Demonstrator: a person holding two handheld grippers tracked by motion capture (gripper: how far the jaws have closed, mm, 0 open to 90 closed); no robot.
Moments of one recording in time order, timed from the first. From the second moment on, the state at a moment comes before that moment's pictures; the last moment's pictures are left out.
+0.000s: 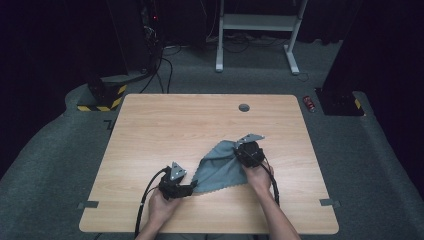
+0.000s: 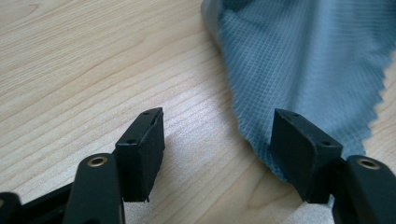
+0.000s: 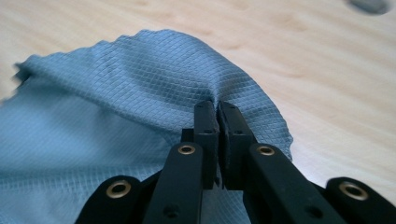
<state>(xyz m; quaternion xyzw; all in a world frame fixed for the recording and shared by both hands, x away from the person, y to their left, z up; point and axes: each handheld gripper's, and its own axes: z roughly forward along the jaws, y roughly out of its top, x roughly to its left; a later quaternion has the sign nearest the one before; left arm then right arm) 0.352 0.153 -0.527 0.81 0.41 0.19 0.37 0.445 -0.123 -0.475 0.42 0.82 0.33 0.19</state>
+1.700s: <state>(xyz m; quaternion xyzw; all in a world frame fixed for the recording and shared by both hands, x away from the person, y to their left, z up) 0.443 0.129 -0.458 0.82 0.38 0.11 0.41 0.341 -0.080 -0.513 0.28 0.89 0.33 0.14</state>
